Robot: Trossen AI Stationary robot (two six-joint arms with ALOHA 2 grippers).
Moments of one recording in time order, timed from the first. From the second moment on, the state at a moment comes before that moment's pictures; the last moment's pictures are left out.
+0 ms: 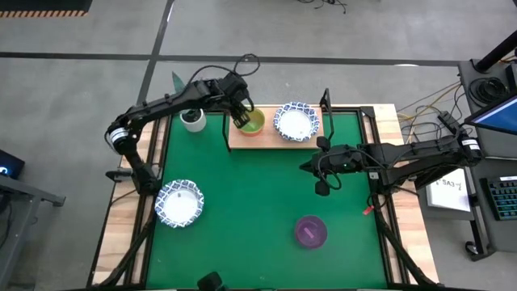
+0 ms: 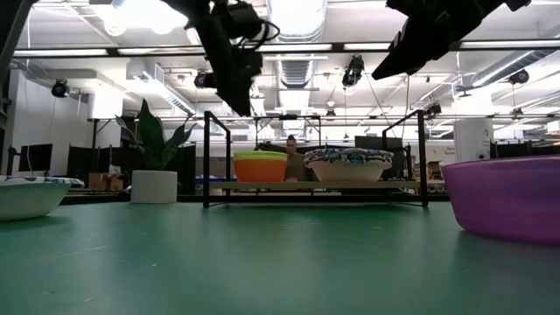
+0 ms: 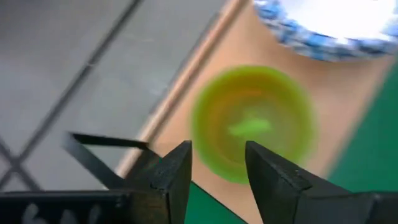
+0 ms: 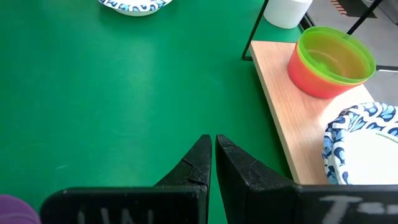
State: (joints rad) left arm 0.52 1.72 1.61 -0.86 -0.23 0.05; right arm 0.05 1.05 0.78 -0.32 0.16 -0.03
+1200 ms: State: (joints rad) left arm -0.43 1.50 1.12 -0.79 -0.47 -0.32; right arm 0.08 1.17 0.79 -0.20 0.10 0.08
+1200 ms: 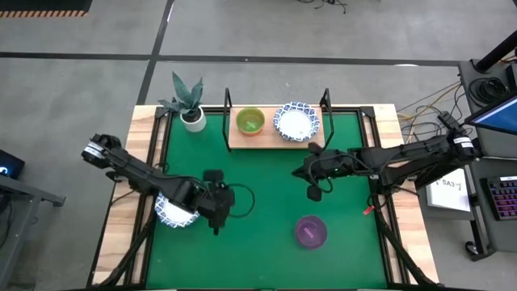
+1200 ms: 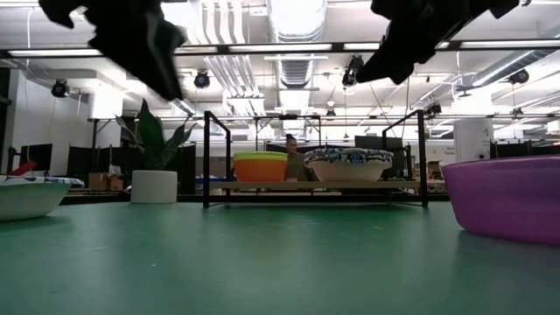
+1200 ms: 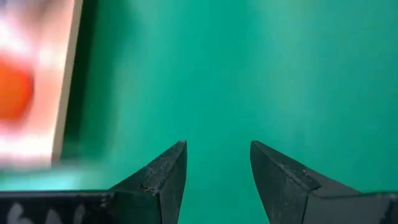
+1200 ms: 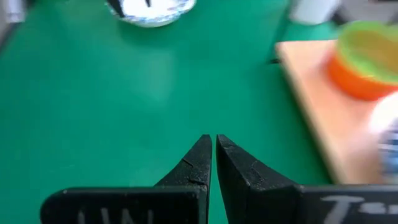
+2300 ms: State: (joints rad) left arm -0.44 1.17 0.86 -0.51 -0.62 -0.25; right arm 0.27 1.79 1.38 -1.05 -0.16 0.28
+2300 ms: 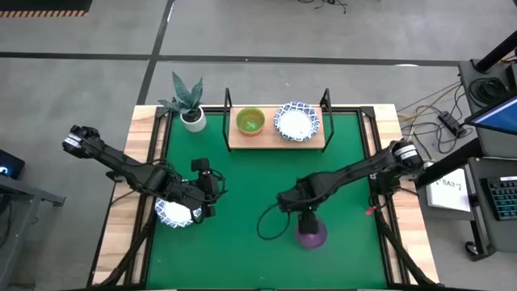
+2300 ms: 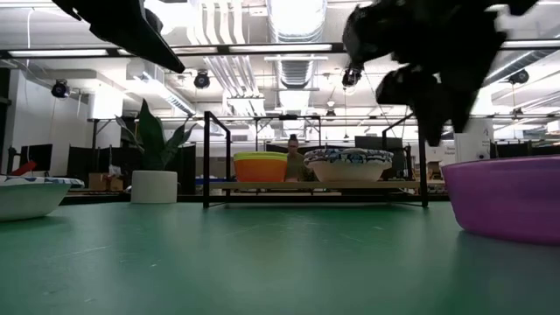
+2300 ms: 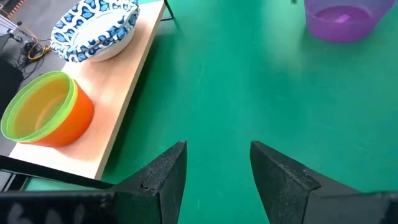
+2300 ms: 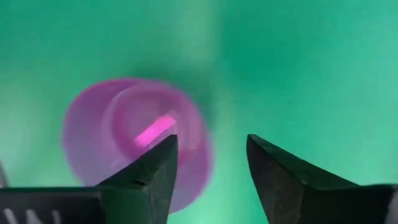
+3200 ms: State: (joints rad) left arm -0.45 1.18 0.86 -0.52 -0.62 -0.28; right arm 0.32 1.91 1.37 -1.02 -0.11 0.26
